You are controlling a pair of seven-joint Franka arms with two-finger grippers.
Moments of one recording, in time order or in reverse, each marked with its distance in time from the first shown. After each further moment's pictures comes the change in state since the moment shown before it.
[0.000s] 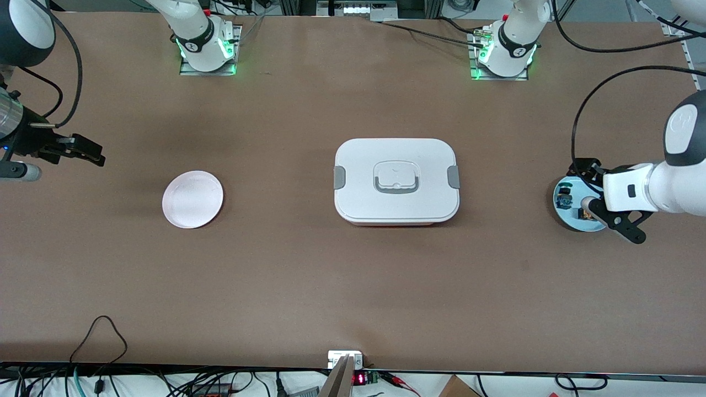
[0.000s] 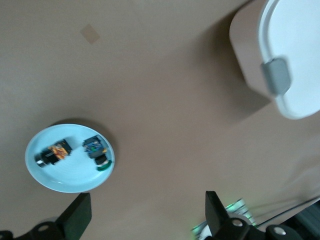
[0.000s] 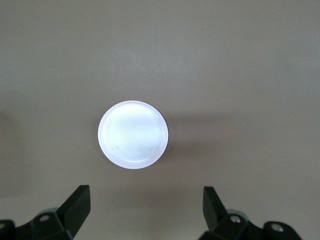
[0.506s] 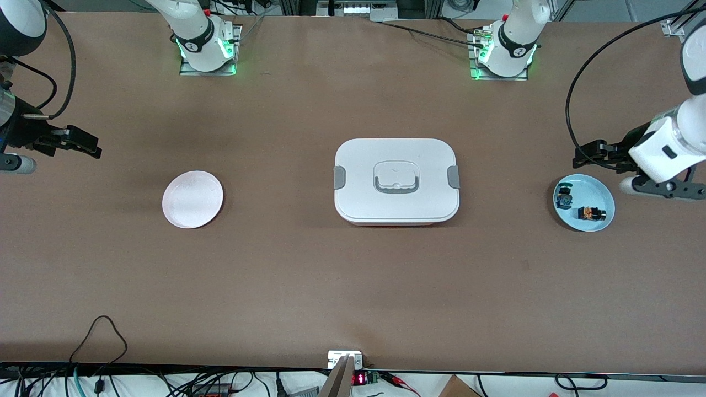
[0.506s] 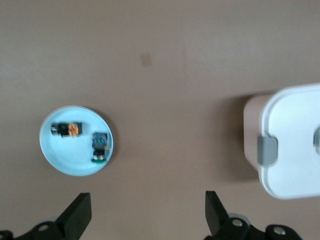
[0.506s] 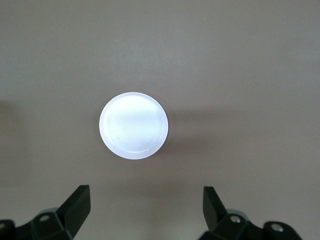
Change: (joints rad) left arm -0.218 -0.333 0.300 -0.335 -0.102 0.322 -0.337; right arm 0.000 -0.006 0.001 0.021 0.000 -0.052 -0.002
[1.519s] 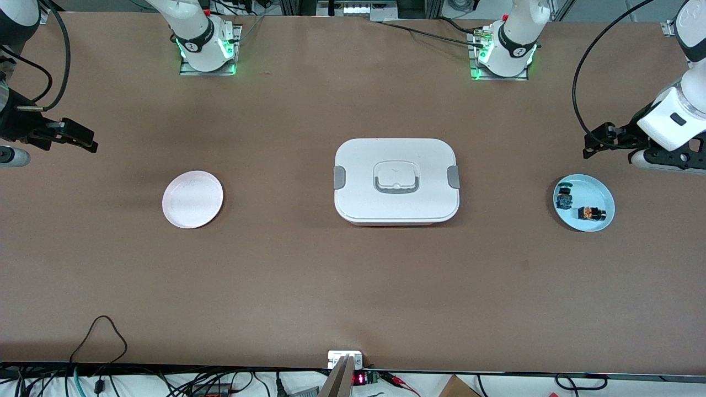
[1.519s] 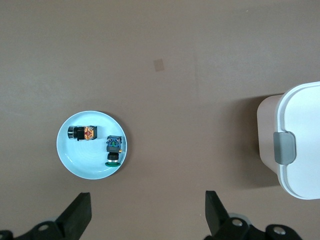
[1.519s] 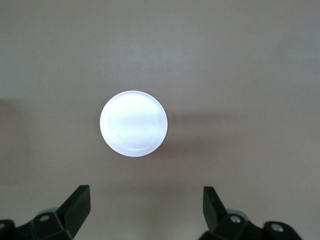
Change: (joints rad) left arm -0.065 -0.127 0.082 -0.157 0.029 0.083 0.047; right arm -0.002 -0.022 0.000 0.000 0.000 -0.014 0.000
